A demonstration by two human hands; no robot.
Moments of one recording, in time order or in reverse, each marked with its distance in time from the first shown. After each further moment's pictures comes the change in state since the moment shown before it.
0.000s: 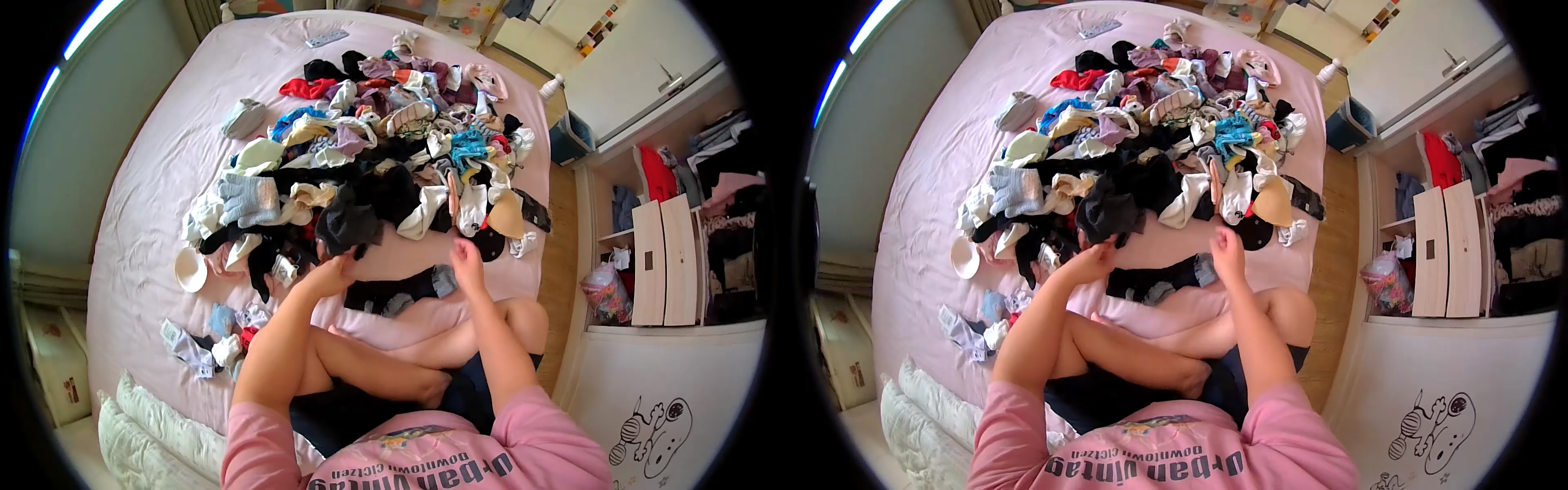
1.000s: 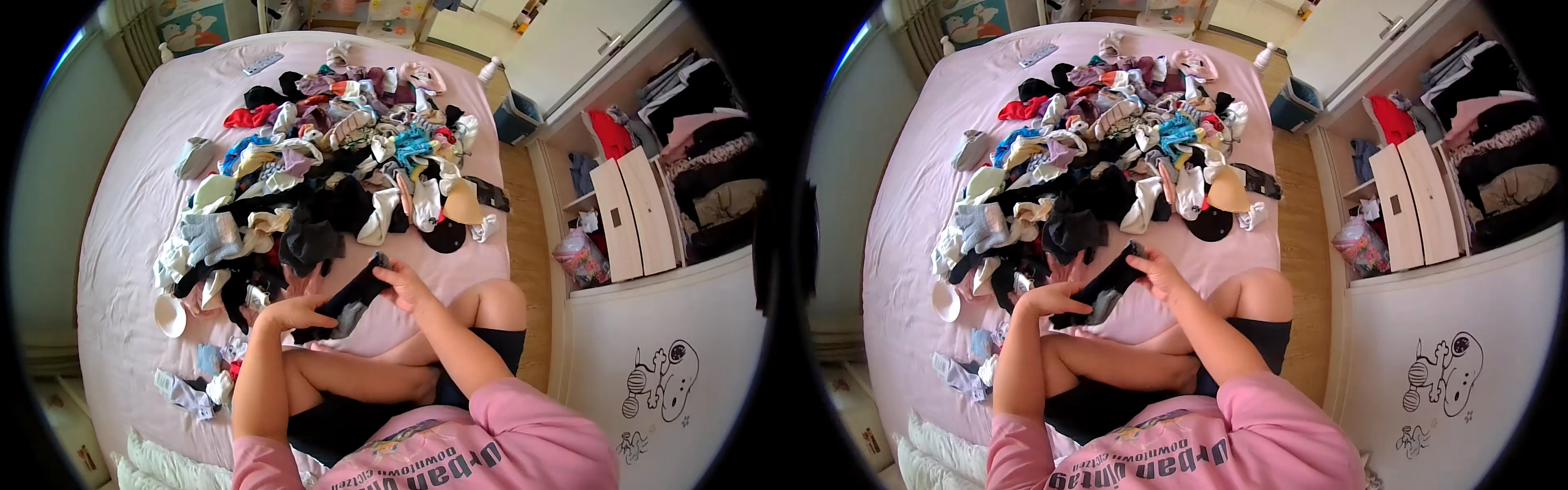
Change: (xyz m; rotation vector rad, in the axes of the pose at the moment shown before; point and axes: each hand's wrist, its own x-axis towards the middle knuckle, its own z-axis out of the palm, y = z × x) left_hand -0.040 0.081 -0.059 -0.357 -0.671 -0.094; right_hand -0.036 -0.106 0.018 1.129 -0.467 0.728
